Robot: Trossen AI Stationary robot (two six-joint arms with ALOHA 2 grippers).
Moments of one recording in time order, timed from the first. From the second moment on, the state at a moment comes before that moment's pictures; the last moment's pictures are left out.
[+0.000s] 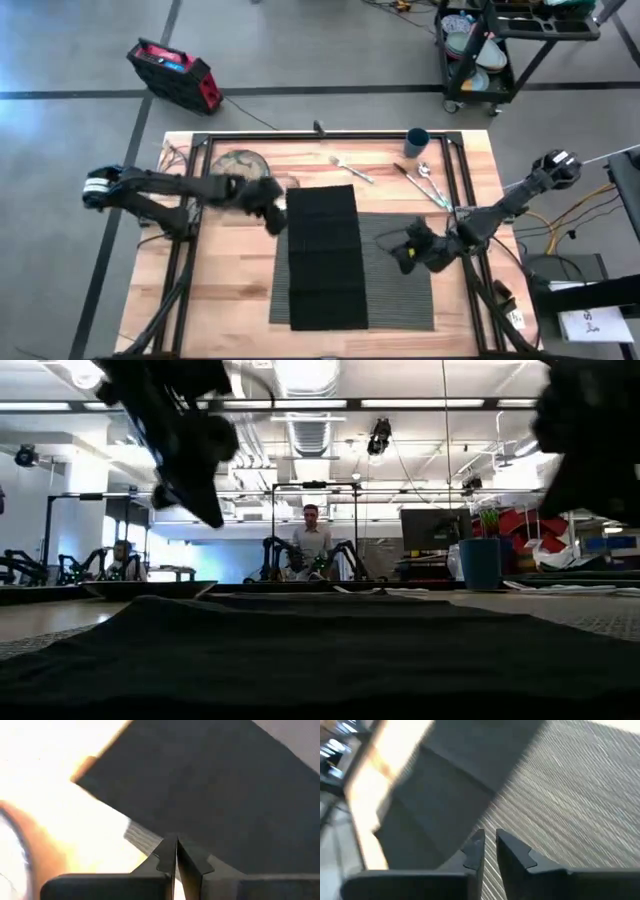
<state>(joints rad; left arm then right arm) 0.26 1.27 0.77 -0.42 0.04 -0.49 0.48 1.08 0.48 -0.14 0.46 1.29</state>
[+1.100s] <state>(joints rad) 0.67 1.71 1.05 -0.60 0.41 0.06 -0.50 1.75 0.81 0.05 -0.27 0.63</state>
